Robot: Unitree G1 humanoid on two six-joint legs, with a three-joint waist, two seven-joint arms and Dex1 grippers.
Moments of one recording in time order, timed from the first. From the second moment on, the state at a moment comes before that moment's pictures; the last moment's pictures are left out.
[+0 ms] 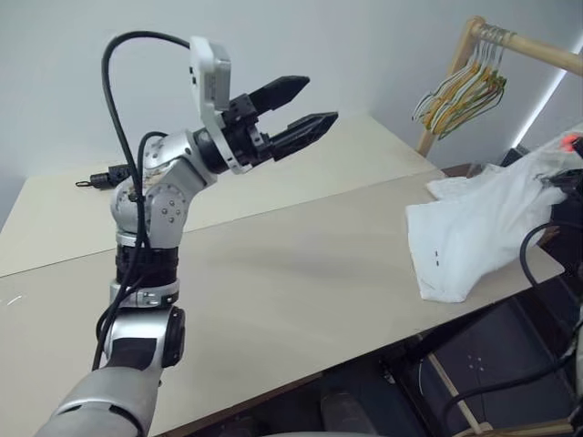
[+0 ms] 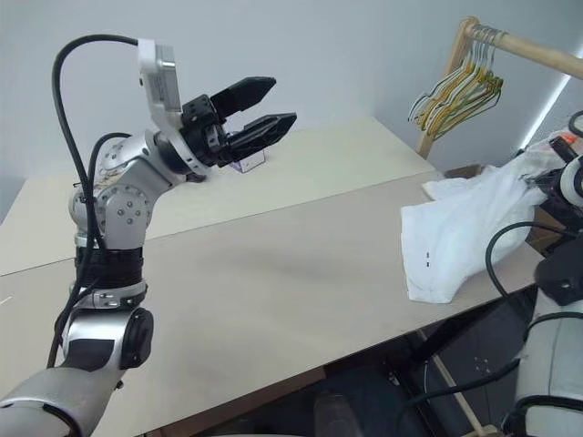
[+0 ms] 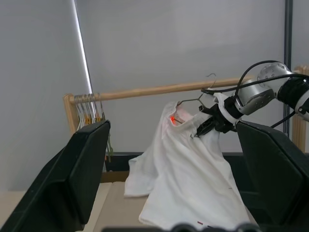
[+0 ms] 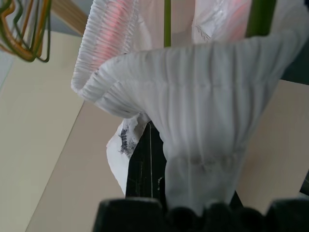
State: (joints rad) left arm -0.89 0.35 0.10 0.02 -0.65 0.54 -0.88; right arm -1.35 -0.94 -0.85 1.05 0.12 1.15 -0.16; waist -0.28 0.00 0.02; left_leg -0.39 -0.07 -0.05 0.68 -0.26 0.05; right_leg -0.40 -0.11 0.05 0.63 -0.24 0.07
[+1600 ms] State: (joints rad) left arm -0.82 0.43 0.08 -0.05 -0.67 0.59 -0.91; right arm -1.17 -1.15 -0.89 1.26 0.49 0.85 -0.45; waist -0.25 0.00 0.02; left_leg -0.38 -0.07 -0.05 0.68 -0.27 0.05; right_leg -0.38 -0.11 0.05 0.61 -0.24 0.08
